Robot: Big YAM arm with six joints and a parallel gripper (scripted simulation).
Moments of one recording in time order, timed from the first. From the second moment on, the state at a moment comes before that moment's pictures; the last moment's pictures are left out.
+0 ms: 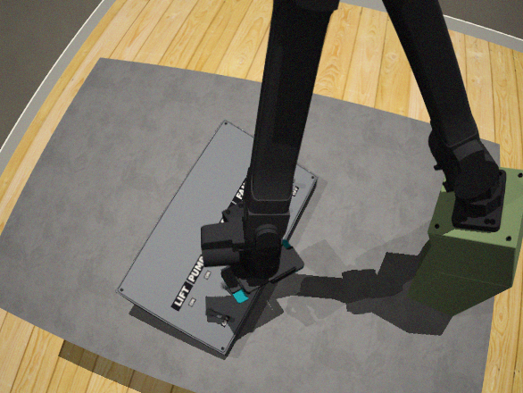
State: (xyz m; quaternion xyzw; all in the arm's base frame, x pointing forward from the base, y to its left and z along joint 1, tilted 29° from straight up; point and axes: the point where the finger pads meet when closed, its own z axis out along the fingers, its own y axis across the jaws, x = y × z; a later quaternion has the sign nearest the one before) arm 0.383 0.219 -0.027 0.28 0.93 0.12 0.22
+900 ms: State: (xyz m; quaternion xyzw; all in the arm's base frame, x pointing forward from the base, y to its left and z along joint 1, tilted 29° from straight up) arm 0.366 0.218 -0.014 0.28 0.93 0.12 0.22
